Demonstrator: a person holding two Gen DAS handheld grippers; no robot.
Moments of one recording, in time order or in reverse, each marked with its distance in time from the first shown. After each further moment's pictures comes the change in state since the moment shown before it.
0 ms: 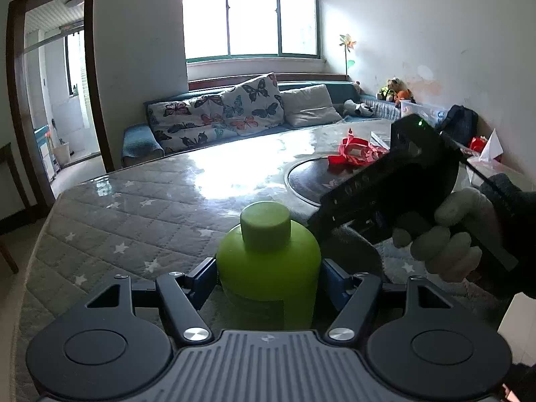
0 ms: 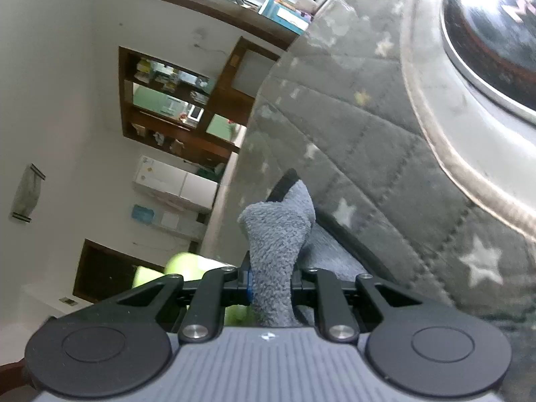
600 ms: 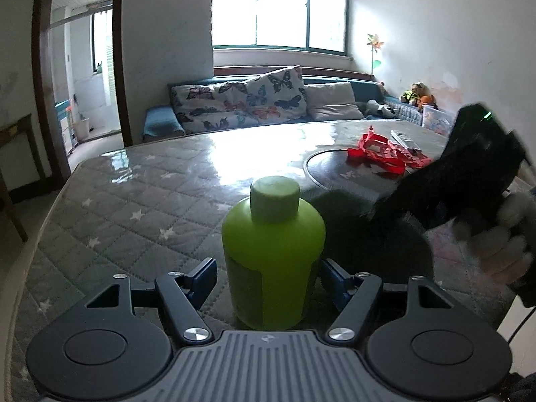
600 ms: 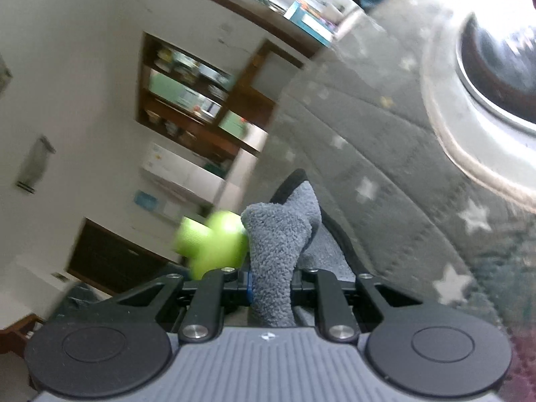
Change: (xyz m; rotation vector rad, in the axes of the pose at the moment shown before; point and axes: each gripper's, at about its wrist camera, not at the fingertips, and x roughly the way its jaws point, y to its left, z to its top) left arm -0.005 0.006 -0.014 -0.117 0.031 0.053; right arm -0.054 0.043 -0.033 -0.139 -0.051 0.052
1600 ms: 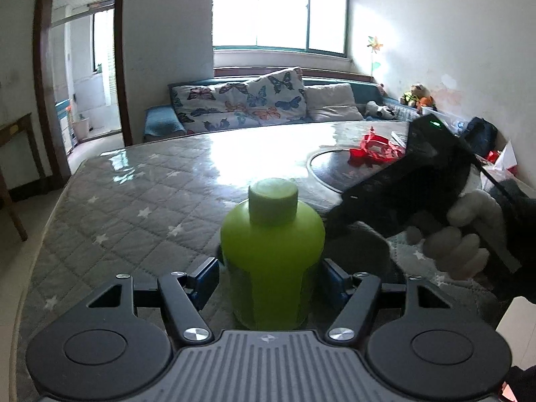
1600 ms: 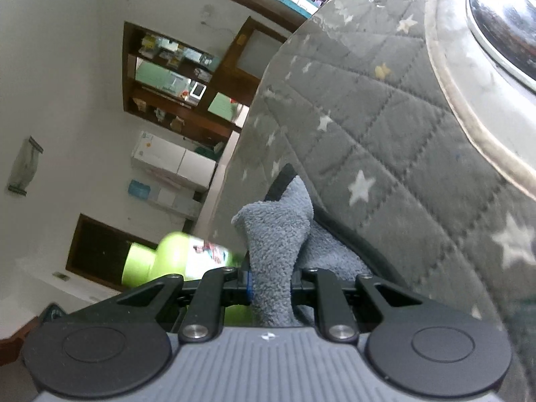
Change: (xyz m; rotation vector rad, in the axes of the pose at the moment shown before) left arm -0.011 0.013 -0.004 -0.009 -0.001 -0.003; right arm 0.053 -0.027 0.006 0.062 0.125 -0.062
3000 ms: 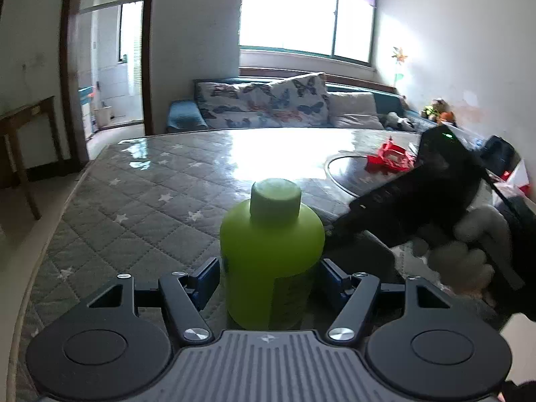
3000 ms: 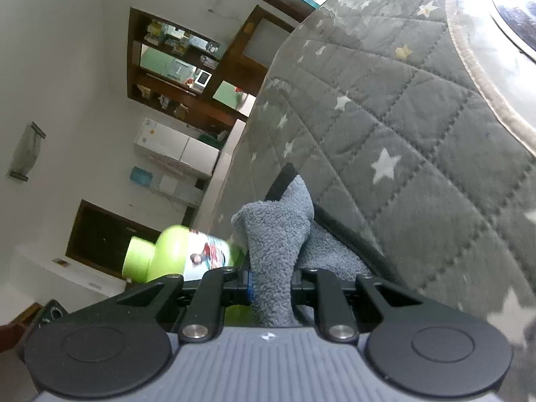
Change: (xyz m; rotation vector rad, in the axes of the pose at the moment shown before) left arm -0.007 -0.009 -0.003 -0.075 -0.017 0.069; right arm 0.001 0.010 -0.023 -0.024 0.032 0.002
